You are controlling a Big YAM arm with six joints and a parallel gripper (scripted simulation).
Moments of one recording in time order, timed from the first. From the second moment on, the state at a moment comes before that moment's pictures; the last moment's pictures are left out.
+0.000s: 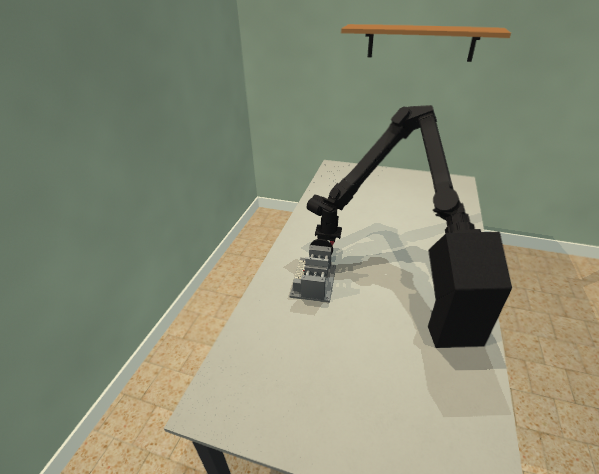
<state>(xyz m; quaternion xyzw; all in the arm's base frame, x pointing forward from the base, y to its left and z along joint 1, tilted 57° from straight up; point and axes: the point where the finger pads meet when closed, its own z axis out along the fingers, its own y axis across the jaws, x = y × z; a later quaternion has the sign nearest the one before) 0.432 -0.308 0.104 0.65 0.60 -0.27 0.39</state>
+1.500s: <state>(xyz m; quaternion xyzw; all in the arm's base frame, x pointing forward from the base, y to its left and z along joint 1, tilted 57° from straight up) 0.417 -0.270 0.127 0.65 0.59 -0.28 0.39</state>
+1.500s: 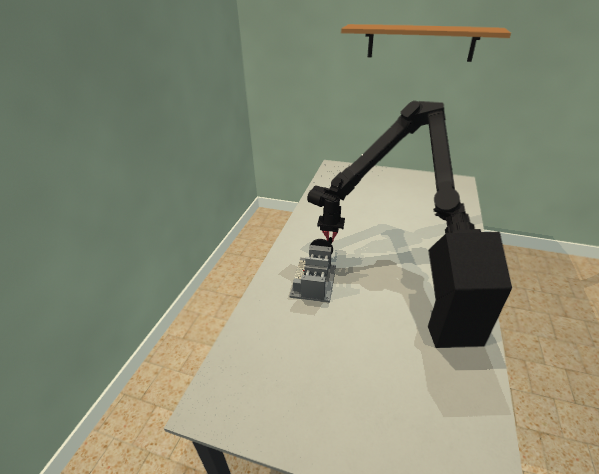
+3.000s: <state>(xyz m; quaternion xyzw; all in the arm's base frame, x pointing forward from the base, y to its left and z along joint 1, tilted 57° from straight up) 0.435 -0.256 0.139 0.65 0.59 -0.29 0.38</state>
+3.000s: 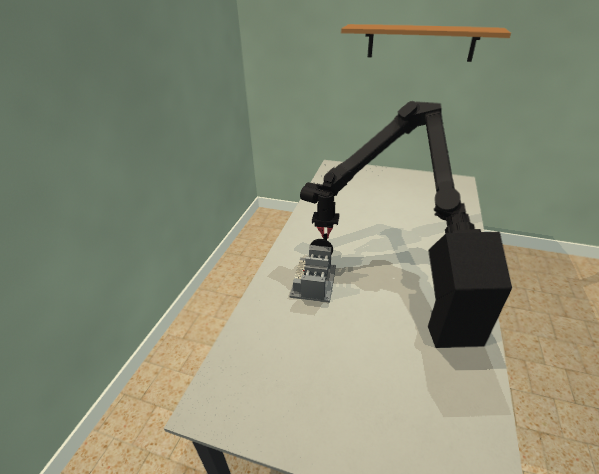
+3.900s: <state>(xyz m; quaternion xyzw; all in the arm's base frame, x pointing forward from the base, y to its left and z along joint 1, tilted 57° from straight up) 0.456 -0.256 0.143 0.65 0.59 -0.28 0.38</state>
